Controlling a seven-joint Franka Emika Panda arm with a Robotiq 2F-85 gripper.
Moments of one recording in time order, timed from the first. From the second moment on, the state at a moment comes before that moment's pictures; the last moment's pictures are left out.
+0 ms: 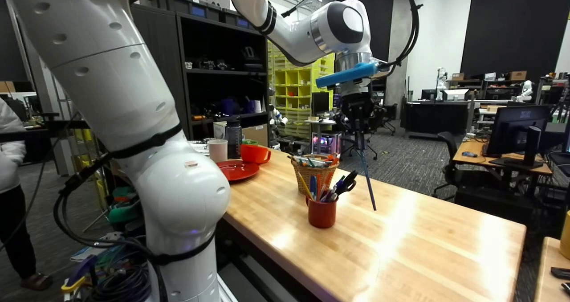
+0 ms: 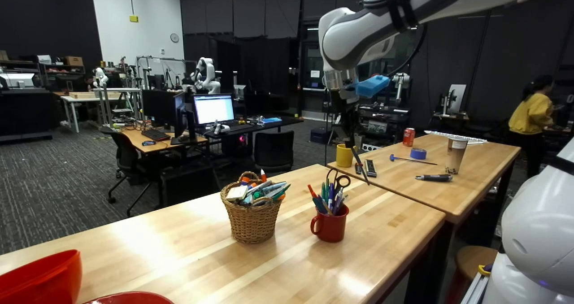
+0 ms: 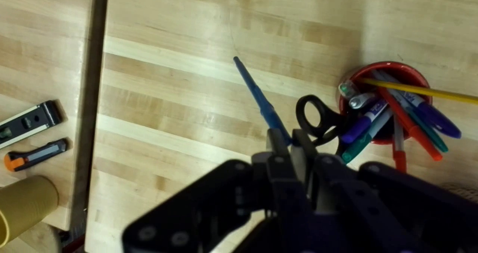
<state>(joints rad) -0.04 -0.36 -0.05 -2.27 -0.27 1.84 -0.18</state>
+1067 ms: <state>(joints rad) -0.12 0.00 -0.15 -2.19 -0.27 2.01 -0.19</state>
